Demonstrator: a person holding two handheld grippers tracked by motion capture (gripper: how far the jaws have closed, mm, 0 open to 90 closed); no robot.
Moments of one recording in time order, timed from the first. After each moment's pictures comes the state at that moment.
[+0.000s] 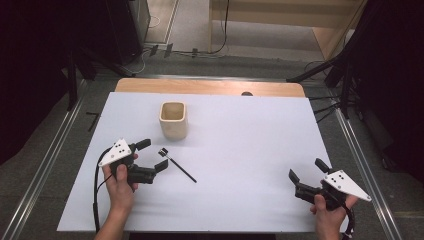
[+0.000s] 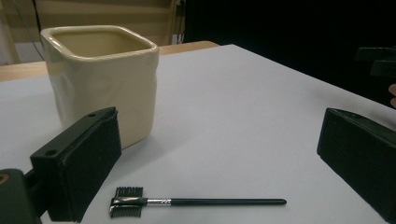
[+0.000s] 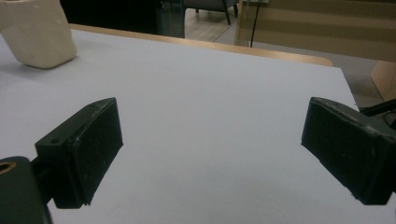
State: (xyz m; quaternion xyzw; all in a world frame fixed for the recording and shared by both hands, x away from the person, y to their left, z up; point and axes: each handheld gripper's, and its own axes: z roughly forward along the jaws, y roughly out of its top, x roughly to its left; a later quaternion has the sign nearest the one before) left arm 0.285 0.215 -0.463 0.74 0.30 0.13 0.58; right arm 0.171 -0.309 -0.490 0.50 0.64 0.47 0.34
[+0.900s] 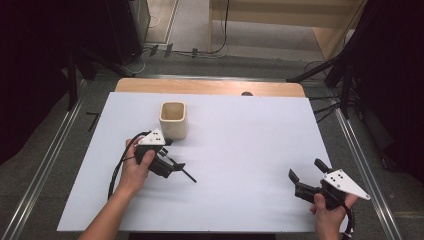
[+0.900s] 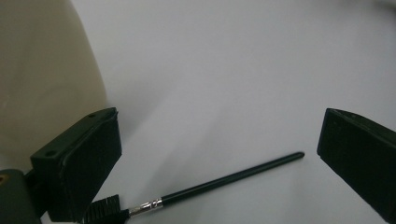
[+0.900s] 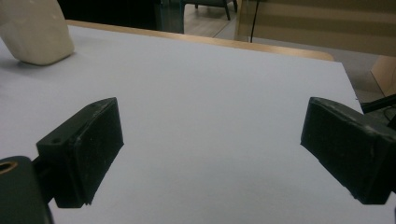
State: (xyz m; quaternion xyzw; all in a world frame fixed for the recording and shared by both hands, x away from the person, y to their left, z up) left arm 0.334 0.164 -0.471 0.89 0.20 0.04 0.40; right arm 0.173 -0.310 -0.491 0.51 0.64 0.47 0.33
